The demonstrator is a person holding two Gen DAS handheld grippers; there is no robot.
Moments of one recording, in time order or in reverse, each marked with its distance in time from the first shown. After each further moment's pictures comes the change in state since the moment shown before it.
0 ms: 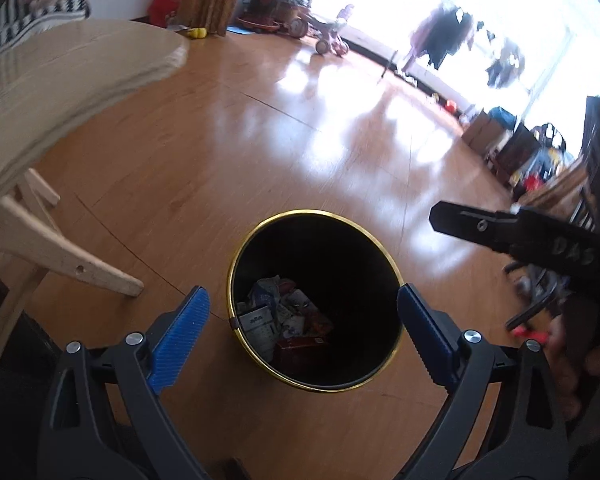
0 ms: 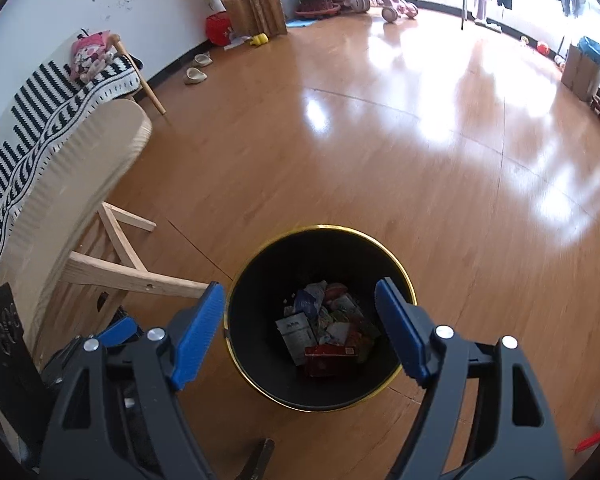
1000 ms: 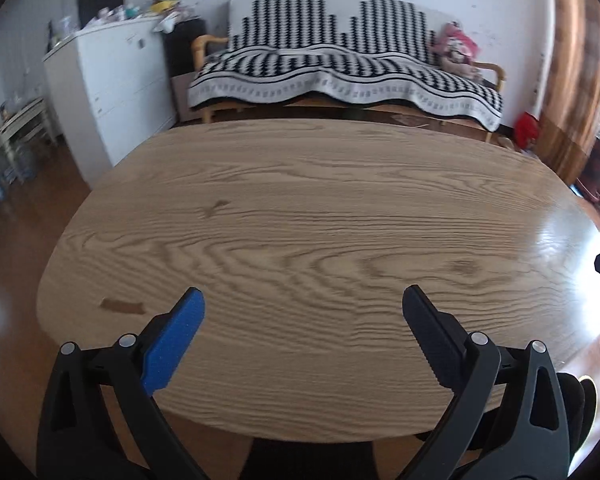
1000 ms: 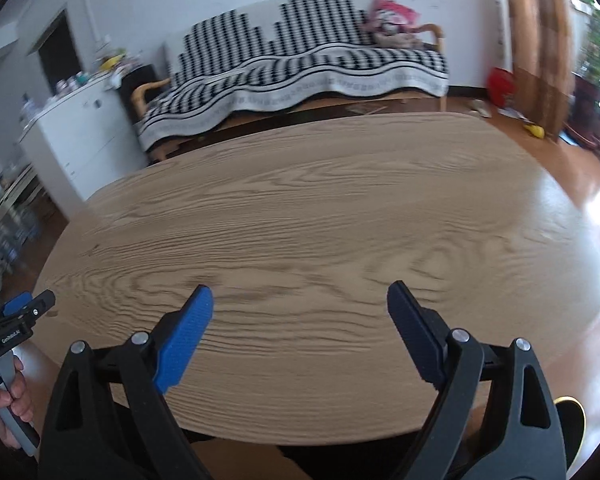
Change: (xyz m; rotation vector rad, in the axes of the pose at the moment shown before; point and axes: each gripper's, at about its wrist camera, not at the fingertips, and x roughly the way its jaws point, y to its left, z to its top) left arm -0.451 0.305 -0.171 -0.702 -0.324 1.016; right arm -0.050 0.474 -0.067 -0.732 -0.034 0.548
